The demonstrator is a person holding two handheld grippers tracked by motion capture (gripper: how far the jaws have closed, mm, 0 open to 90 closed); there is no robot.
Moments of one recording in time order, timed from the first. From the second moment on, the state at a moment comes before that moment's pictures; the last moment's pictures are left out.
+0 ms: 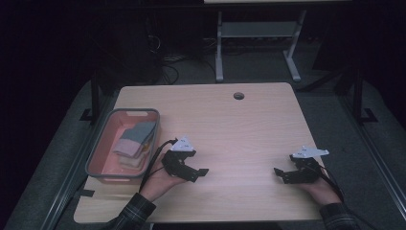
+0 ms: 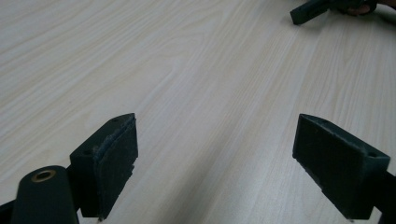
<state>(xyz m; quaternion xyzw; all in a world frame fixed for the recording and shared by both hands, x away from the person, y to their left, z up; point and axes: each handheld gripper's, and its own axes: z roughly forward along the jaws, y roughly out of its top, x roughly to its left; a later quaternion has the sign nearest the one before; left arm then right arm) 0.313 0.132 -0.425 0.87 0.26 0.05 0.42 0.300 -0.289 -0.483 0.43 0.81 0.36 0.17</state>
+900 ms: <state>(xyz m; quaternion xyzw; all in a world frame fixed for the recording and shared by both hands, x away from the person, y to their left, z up) 0.300 0.111 -0.478 0.89 0.23 0.09 0.38 0.300 -0.289 -0.483 0.43 0.81 0.36 0.17</state>
